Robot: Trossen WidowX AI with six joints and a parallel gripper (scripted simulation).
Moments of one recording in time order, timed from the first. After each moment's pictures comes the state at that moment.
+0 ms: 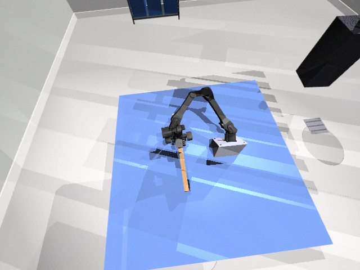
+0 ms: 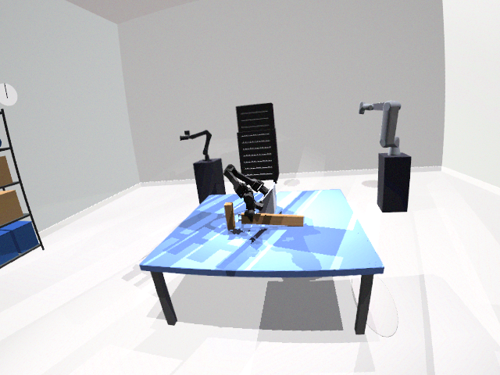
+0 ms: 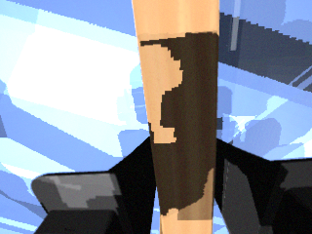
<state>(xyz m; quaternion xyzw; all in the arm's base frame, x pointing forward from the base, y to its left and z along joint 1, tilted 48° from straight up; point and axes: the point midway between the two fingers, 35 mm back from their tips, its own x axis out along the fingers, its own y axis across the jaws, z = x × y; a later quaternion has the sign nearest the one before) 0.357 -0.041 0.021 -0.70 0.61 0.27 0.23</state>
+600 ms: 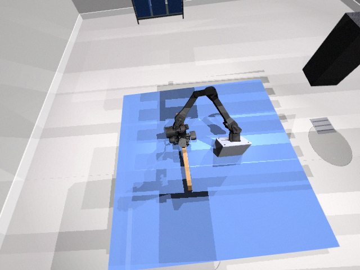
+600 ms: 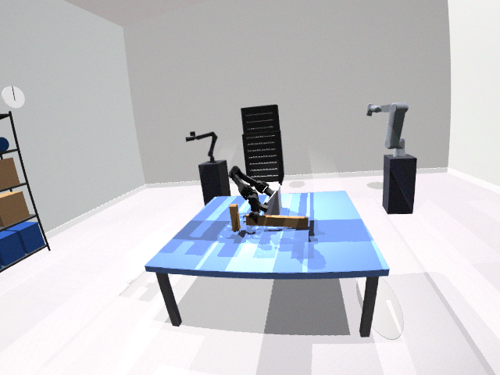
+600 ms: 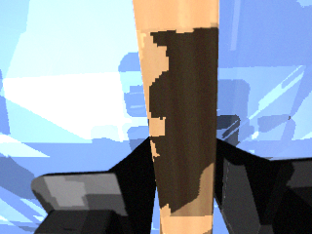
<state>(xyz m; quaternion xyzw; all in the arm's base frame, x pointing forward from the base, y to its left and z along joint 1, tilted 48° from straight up) 0.357 -0.042 0.022 -0.70 0.61 0.27 0.23</state>
